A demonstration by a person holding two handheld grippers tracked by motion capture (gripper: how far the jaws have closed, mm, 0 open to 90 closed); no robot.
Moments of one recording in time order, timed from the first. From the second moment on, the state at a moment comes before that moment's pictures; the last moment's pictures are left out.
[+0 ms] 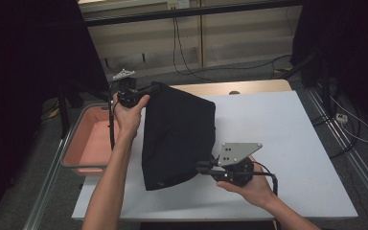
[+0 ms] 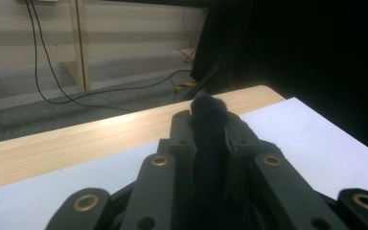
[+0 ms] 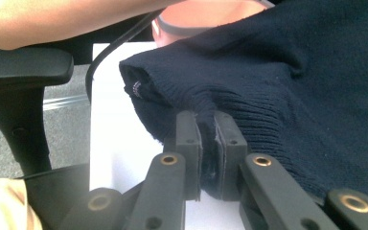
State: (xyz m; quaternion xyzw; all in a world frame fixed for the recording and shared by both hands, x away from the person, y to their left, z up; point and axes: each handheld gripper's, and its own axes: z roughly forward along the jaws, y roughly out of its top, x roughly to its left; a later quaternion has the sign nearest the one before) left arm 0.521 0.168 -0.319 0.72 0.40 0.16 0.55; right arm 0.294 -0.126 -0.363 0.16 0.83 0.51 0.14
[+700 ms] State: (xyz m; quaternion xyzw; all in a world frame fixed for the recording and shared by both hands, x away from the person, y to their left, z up) left arm 0.523 0.187 -0.301 0.71 0.41 0.17 0.55; right arm 0.301 -0.105 -0.350 0.14 0.81 0.54 0.15
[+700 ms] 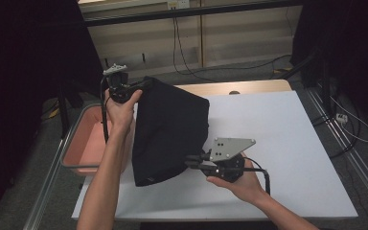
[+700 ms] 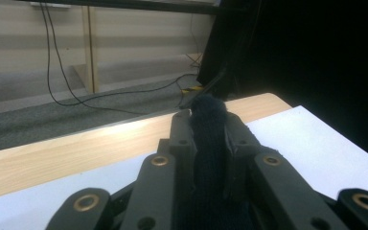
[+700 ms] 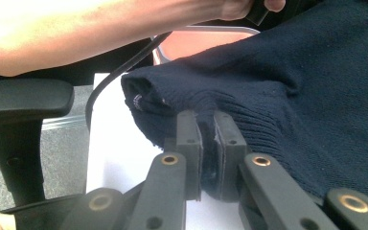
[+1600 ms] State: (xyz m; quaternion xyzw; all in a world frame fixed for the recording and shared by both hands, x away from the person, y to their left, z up) left arm 0.520 0.223 -0.273 0.70 0.41 0.19 0.55; right arm 0.320 -0.071 -0.337 0.12 0.81 0.56 0.13
